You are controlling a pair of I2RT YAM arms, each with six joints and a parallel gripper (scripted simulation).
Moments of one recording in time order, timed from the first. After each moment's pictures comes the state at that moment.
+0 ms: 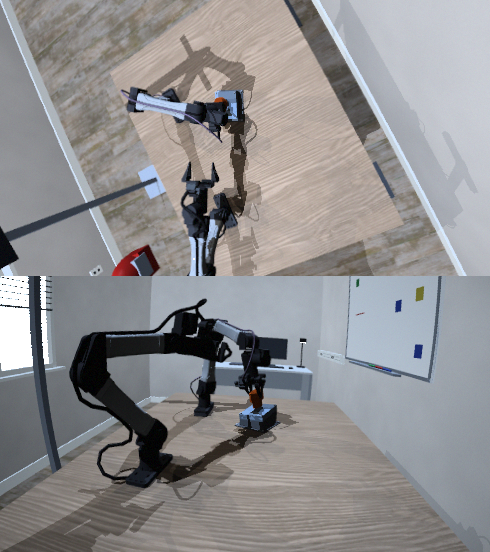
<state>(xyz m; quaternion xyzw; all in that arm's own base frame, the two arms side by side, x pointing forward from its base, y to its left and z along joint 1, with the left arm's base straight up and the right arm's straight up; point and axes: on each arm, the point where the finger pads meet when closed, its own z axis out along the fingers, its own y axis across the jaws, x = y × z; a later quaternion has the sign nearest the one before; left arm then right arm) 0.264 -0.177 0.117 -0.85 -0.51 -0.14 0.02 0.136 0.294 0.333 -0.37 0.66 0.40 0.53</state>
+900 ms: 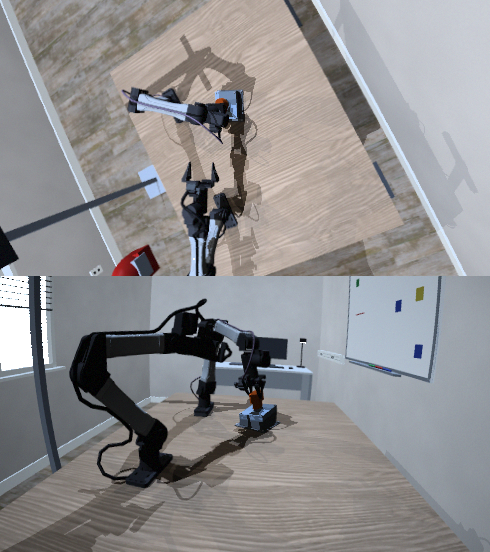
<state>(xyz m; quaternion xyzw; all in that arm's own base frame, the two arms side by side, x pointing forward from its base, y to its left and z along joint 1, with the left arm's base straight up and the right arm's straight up) 0.265 -0.181 0.114 -0.85 -0.50 -0.14 0.02 0.136 0.294 0.333 -0.37 0.66 0.40 0.53</state>
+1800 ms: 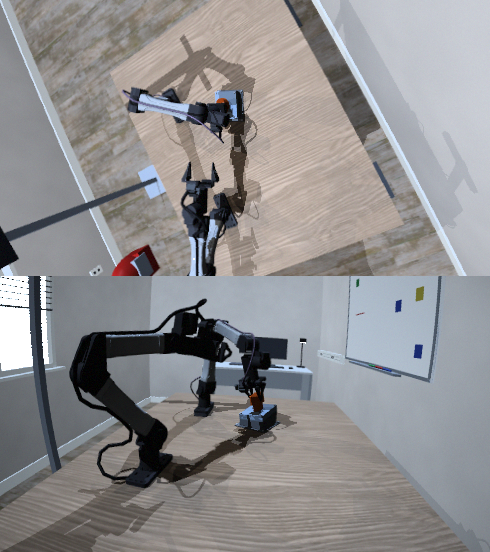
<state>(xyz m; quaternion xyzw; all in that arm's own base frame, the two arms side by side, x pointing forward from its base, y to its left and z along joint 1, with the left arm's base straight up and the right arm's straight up) 0.267 -0.181 0.105 -0.85 -0.50 -0.15 0.02 0.136 0.294 0.333 -0.37 0.66 0.40 0.53</state>
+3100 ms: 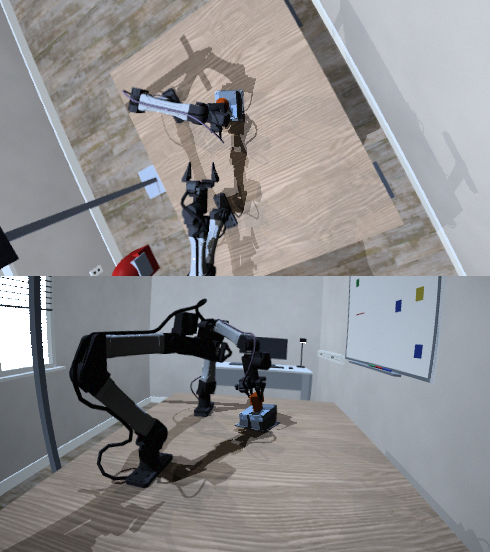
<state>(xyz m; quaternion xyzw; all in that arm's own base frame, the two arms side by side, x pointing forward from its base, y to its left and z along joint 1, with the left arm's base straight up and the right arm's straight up) 0.267 -0.180 0.105 -0.85 -0.50 -0.14 0.03 0.136 0.294 0.333 -0.37 0.66 0.40 0.53</state>
